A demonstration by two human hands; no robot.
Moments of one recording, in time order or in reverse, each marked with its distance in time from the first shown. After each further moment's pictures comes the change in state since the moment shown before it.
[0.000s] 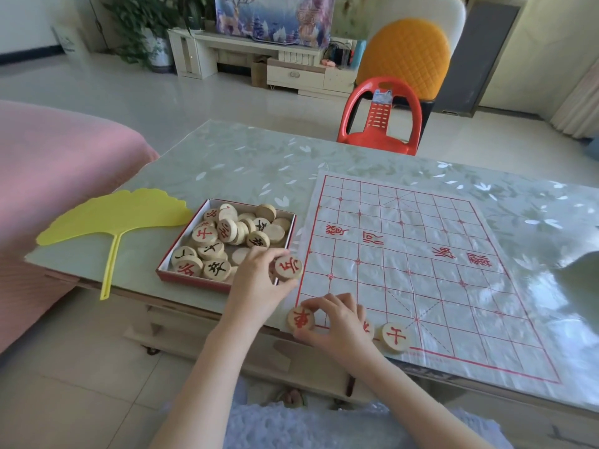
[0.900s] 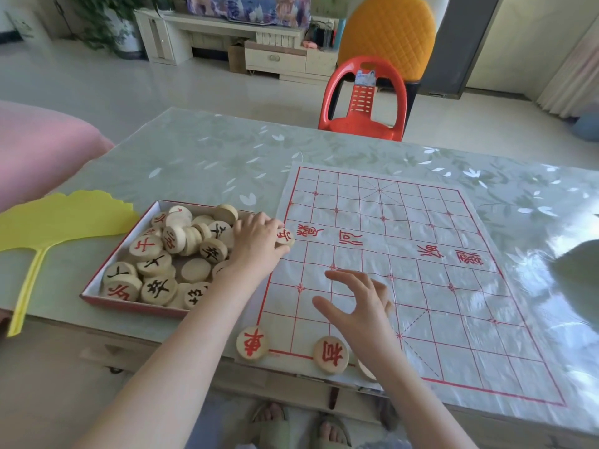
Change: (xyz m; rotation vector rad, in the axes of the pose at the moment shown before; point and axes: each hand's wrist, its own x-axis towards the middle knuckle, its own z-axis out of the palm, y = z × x) left_hand 0.119 0.001 0.079 0.555 -0.126 0.110; right_hand 0.027 0.054 -0.042 0.237 0.266 0.153
